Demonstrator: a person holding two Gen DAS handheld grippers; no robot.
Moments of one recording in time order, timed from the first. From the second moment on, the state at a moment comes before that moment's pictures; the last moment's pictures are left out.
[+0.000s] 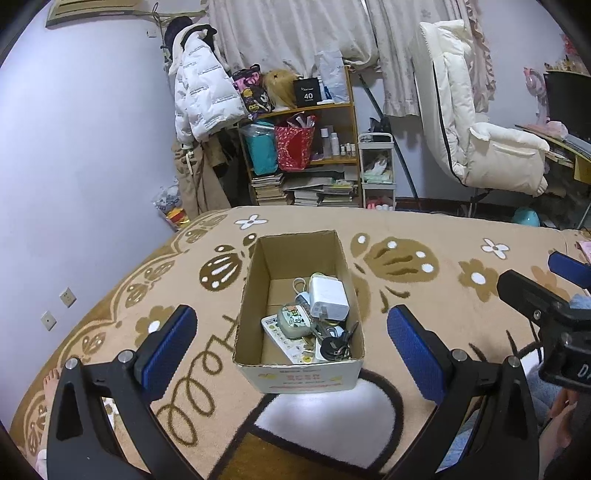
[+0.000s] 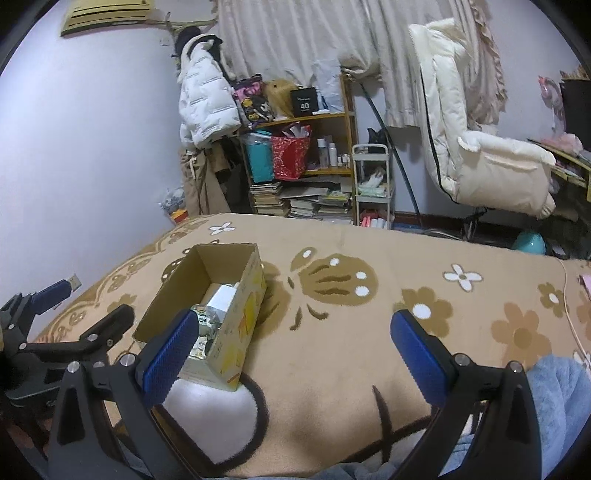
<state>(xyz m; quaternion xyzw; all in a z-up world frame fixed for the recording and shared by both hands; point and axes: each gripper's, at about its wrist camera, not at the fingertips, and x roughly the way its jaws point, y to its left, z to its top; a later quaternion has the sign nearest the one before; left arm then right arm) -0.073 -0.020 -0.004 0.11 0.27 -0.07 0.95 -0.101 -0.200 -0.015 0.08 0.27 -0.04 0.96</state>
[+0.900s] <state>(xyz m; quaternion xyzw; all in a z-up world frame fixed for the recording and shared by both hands) -0.069 -0.008 -0.001 0.09 0.29 -0.06 0.95 -0.101 -0.208 -0.016 0.10 0.27 -0.04 0.96</state>
